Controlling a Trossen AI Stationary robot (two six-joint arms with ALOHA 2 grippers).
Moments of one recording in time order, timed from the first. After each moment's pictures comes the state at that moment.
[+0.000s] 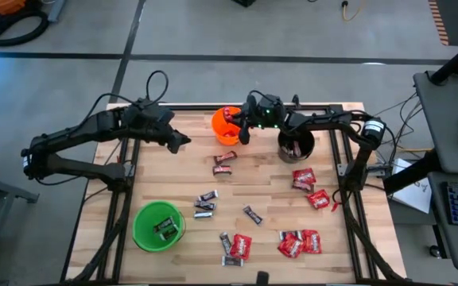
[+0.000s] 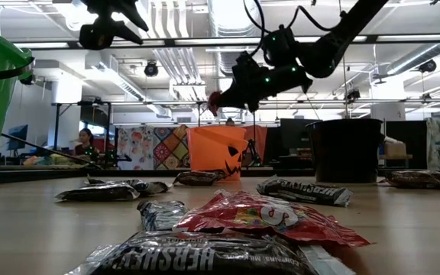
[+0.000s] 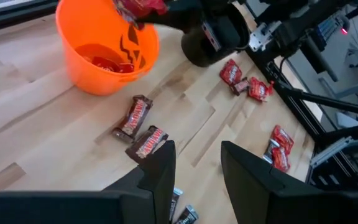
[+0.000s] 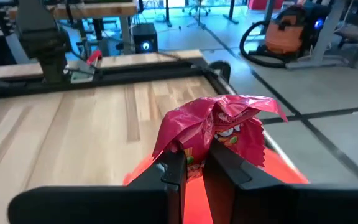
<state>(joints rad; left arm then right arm) 0.30 1.02 1.14 -0.78 0.07 -0.67 -0.50 1.80 1.04 0.51 -0.30 -0.09</state>
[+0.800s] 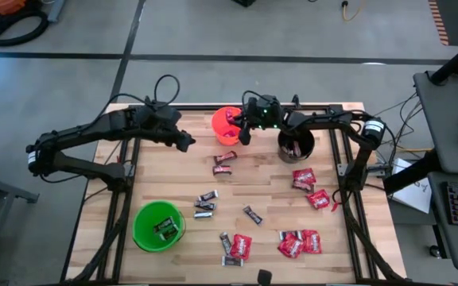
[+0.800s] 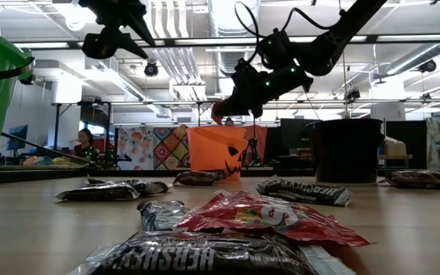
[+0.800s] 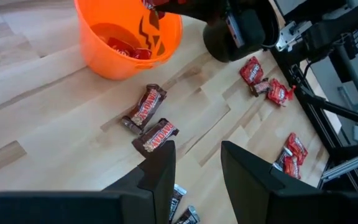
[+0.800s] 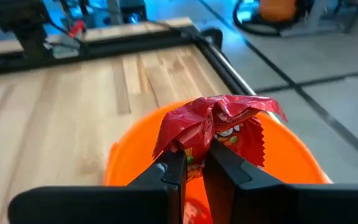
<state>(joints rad) 0.30 1.10 1.14 -0.78 0.04 -0.77 -0.50 1.80 1.07 0.36 -0.25 -0.08</state>
